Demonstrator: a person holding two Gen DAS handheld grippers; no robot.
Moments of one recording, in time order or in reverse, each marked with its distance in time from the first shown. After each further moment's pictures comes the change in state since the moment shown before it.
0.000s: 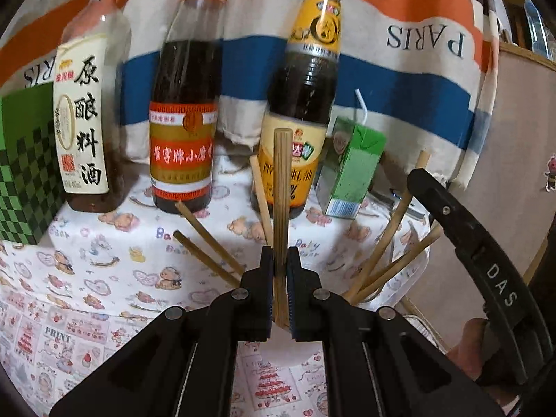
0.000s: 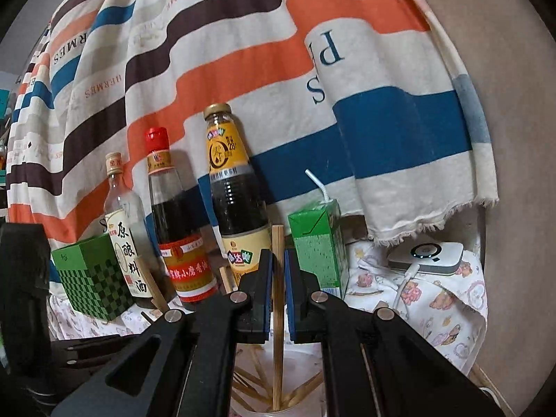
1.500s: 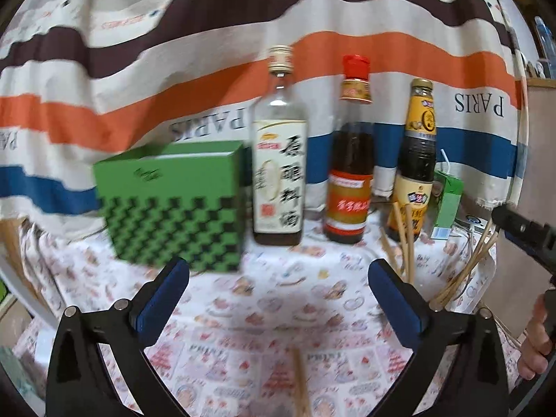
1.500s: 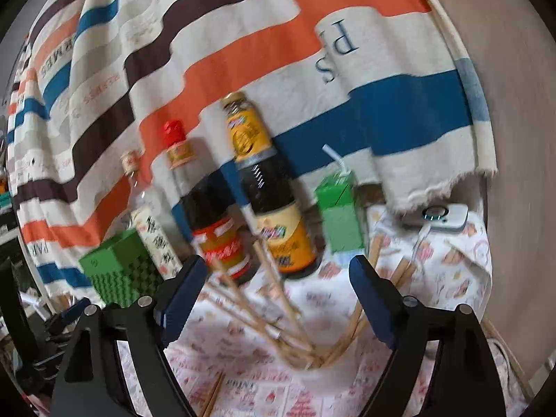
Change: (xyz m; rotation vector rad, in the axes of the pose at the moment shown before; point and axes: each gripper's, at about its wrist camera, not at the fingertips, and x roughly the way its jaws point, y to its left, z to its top) left arm -0.133 0.098 -0.009 0.025 -0.197 0.339; right arm -0.026 0.035 0.013 0.098 0.174 0.020
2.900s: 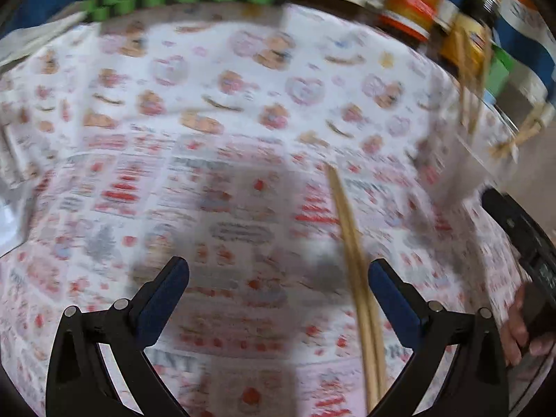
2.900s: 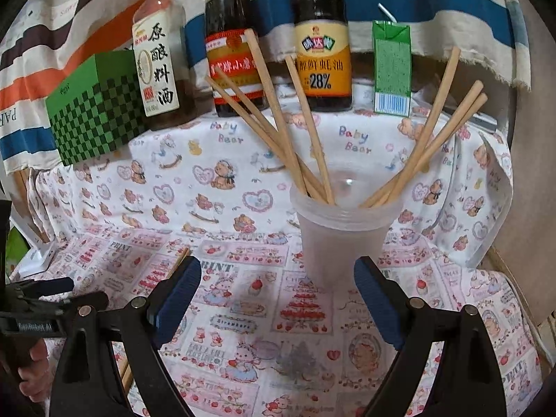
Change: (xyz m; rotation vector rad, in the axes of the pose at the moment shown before) left arm 0.073 0.042 -0.139 -0.111 0.613 -0.141; right arm 0.051 0.040 -0.130 -0.212 0.338 -0.138
